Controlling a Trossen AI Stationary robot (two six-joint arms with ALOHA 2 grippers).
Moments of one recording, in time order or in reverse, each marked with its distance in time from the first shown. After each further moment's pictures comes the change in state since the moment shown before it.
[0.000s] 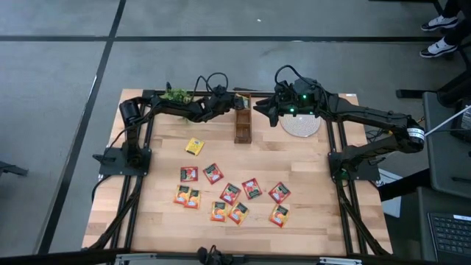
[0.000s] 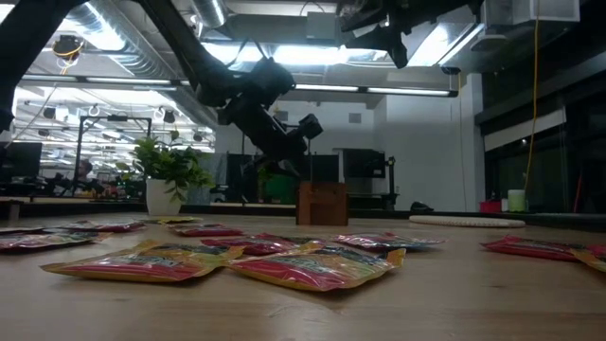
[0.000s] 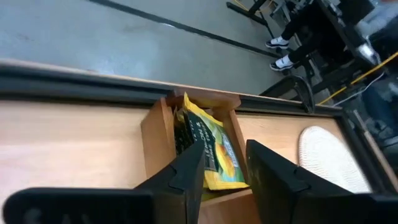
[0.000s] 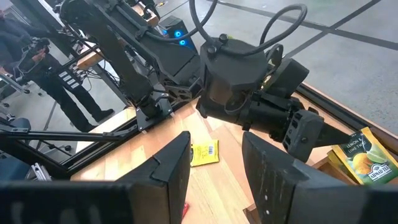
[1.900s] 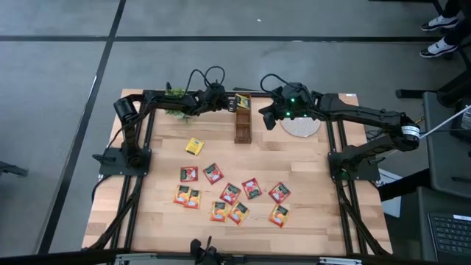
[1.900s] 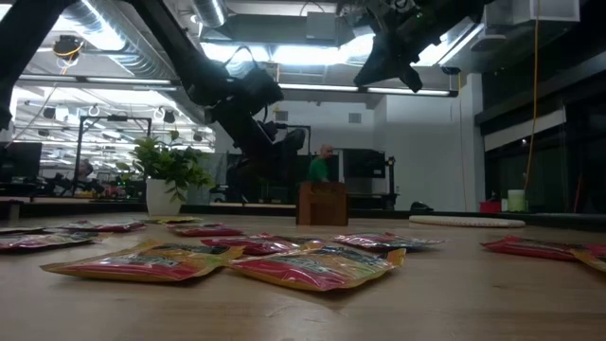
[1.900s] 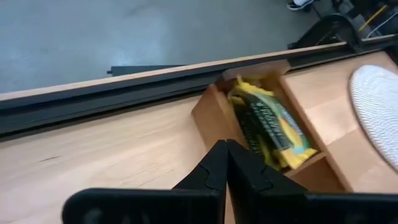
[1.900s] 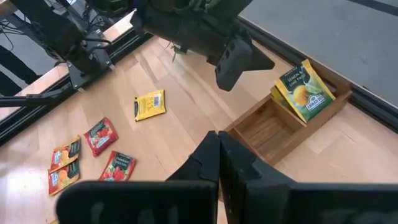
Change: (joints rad) left arm 0.099 -0.040 -0.018 -0.167 0.178 0.267; right arm -0.009 0.059 -0.001 -0.213 0.119 -0.022
